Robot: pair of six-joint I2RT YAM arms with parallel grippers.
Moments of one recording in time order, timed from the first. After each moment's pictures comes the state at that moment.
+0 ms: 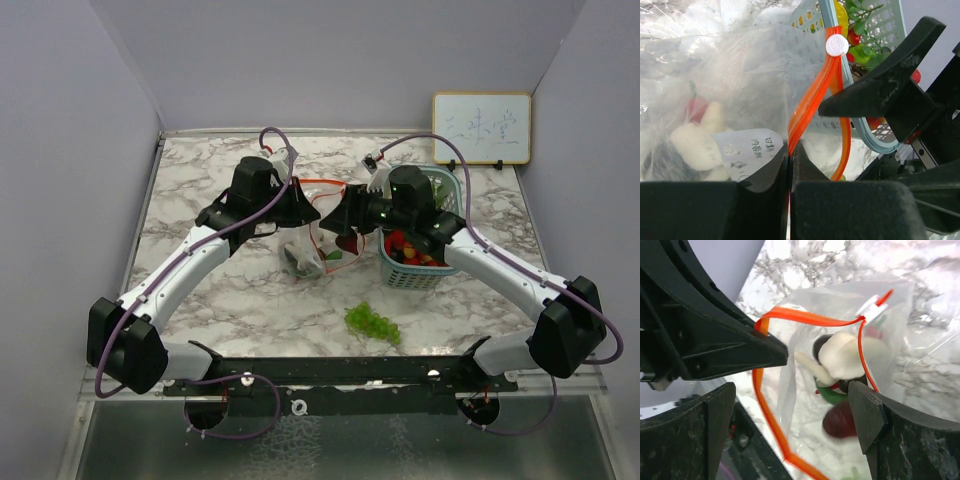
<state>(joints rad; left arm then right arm) -0.49 1.32 1.12 -0.32 0.38 -0.55 0.66 1.39 1.08 -0.06 -0.34 0.56</state>
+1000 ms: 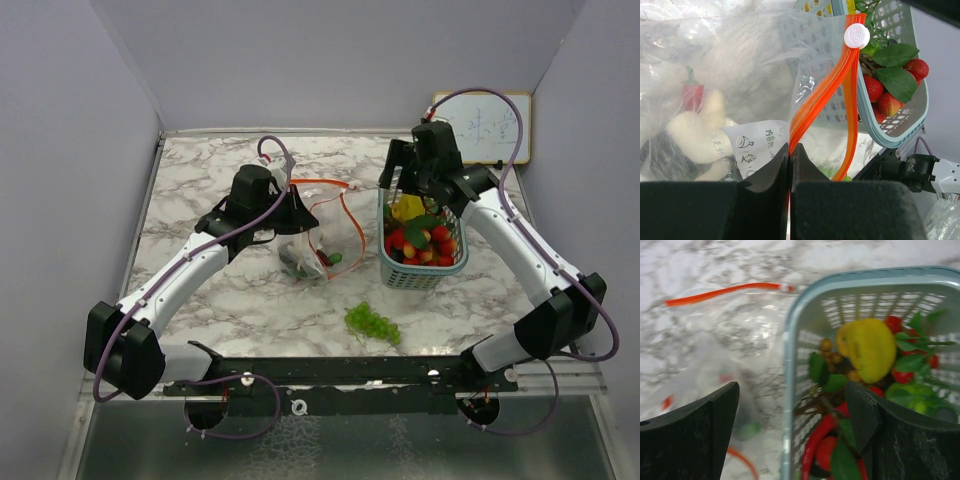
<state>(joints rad) -0.49 1.29 1.05 -0.30 0.38 -0.57 0.47 1.49 1.50 -0.69 0.24 0.50</state>
